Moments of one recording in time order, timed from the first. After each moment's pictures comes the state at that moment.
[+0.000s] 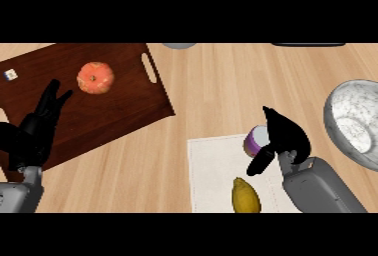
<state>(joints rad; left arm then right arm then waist) -0.15 0.45 -0.07 -1.51 0.19 0.25 0.09 -0.38 -0.31 0.42 -1.54 0.50 0.22 1.12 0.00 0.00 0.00</state>
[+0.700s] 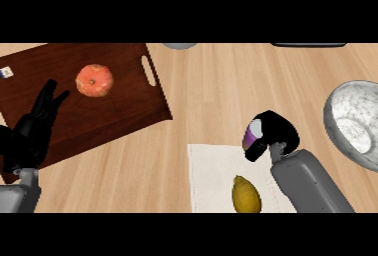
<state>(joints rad) -0.13 0.41 -0.02 -1.54 0.14 0.19 0.10 -0.42 -0.20 0.33 -1.35 0.58 0.23 1.02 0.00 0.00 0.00</state>
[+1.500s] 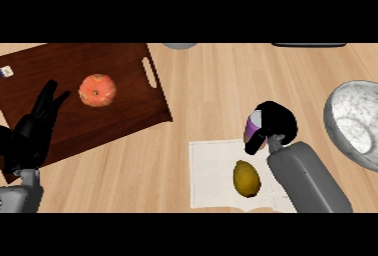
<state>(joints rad) -0.13 0.35 0.04 -1.56 0.08 0.14 0.13 -0.47 -0.18 0.27 -1.24 0.78 0.17 0.88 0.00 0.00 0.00</state>
